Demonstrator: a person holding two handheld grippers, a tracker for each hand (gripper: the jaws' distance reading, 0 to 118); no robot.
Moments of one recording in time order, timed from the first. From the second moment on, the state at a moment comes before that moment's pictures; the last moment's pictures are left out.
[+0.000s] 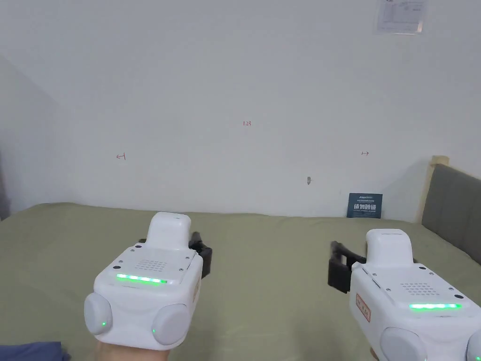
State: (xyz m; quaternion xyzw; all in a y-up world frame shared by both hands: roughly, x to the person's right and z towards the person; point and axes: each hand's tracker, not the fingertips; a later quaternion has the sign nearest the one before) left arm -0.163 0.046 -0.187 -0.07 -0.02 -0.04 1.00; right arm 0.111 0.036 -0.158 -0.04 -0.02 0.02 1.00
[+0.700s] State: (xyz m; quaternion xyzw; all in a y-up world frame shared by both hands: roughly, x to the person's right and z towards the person) left arm -0.170 0.055 -0.182 -0.08 -0.05 0.00 1.00; right arm 0.111 0.040 -0.152 -0.04 -0.02 0.04 1.00
